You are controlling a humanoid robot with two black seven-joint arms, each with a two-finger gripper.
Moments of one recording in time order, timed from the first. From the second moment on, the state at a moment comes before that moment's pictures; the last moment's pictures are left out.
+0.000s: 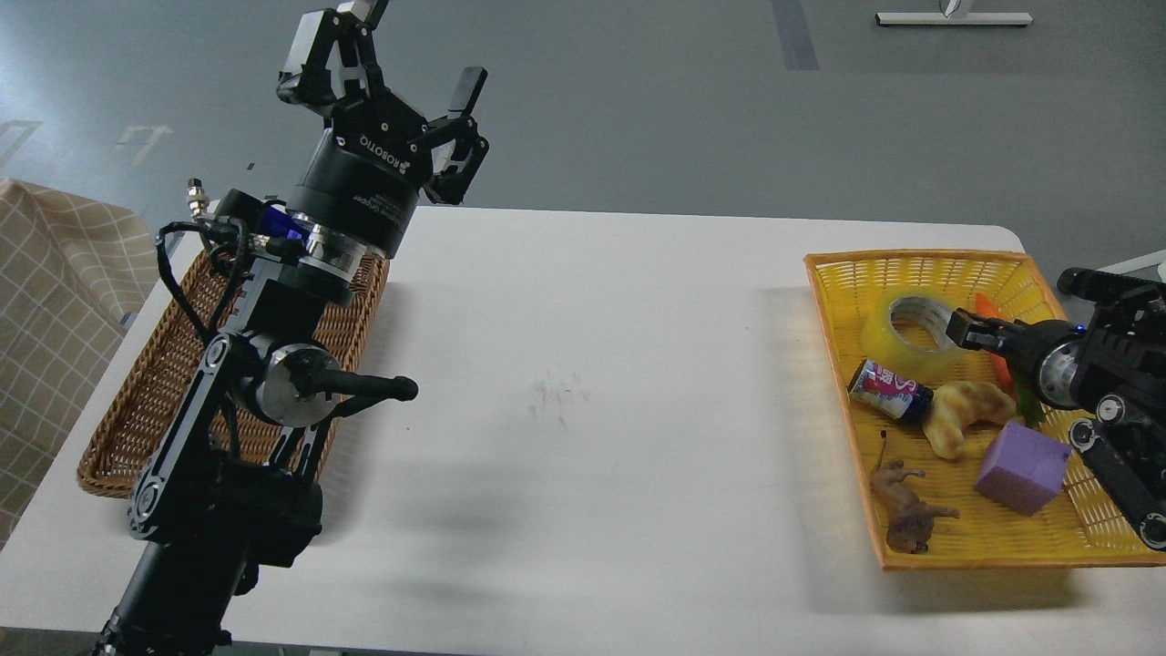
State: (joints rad) left arm -0.31 -0.01 -1.42 -1.63 0.81 -0.15 -0.09; right arm 0.52 -0.47 0.99 0.91 -2.03 0.33 -0.11
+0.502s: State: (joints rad) left arm -0.30 0.00 -1.43 -1.62 0.81 -0.15 -0.09; right arm 0.52 -0.45 0.97 0.90 -2.03 0.31 -0.11
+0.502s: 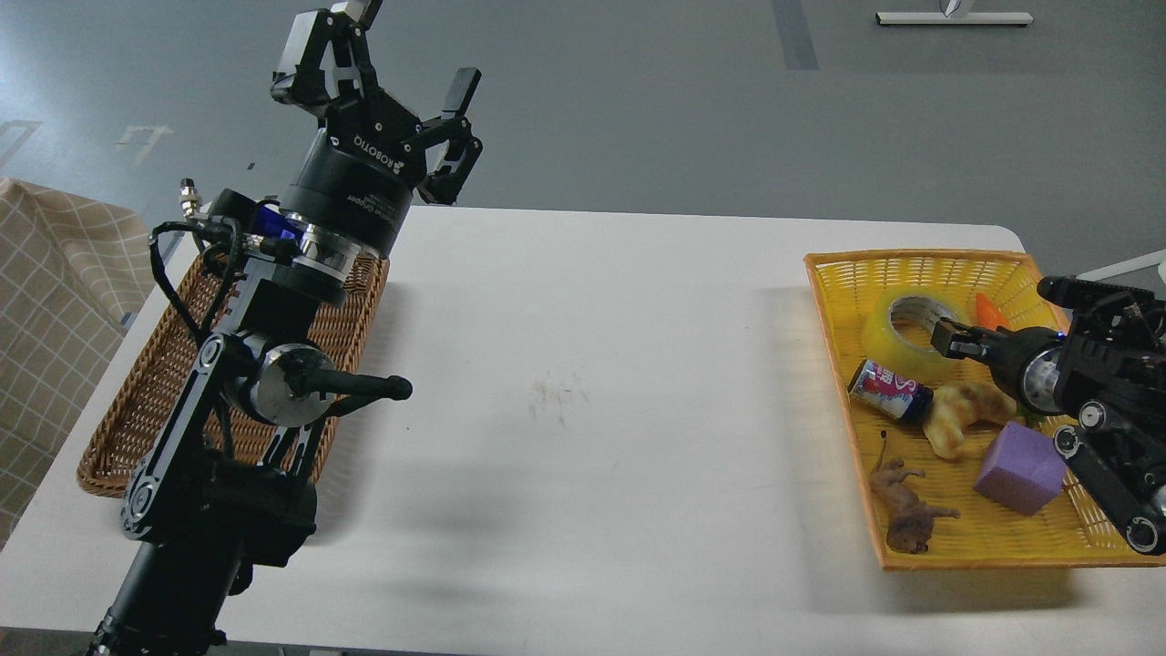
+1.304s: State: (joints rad) left arm -0.30 0.01 -1.46 -1.62 0.80 -0.14 -0.08; right arm 0.54 -0.41 0.98 0.85 -2.02 0.31 -0.11
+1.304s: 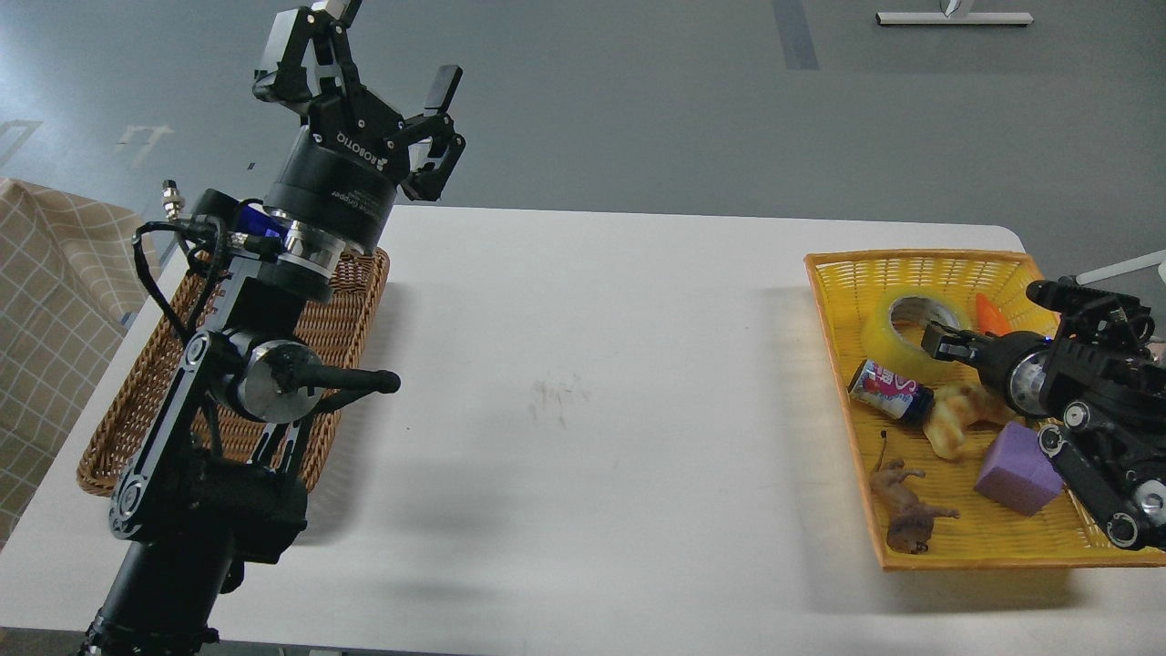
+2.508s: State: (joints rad) left arm -0.30 0.04 -1.46 -1.61 0.81 -0.13 -0.08; right arm 0.55 -0.39 0.97 0.80 -2.00 0.31 -0.12
